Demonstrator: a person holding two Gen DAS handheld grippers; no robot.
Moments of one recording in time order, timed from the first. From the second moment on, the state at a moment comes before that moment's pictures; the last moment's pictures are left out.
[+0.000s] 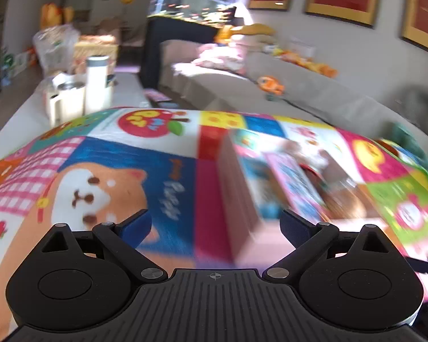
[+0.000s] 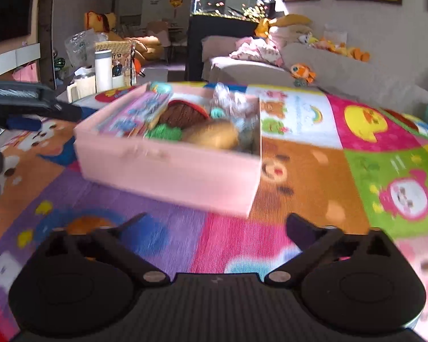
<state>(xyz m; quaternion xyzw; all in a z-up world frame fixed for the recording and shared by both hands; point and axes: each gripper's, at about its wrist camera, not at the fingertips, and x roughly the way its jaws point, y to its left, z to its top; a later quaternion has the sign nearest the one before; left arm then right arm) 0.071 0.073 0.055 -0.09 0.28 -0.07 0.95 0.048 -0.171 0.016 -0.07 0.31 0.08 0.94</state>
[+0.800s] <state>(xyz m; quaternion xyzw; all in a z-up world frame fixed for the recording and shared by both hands) -0.007 0.003 0.001 0.01 0.34 0.01 0.94 0.006 -0.184 -0.011 -0.02 0.34 0.06 0.94</state>
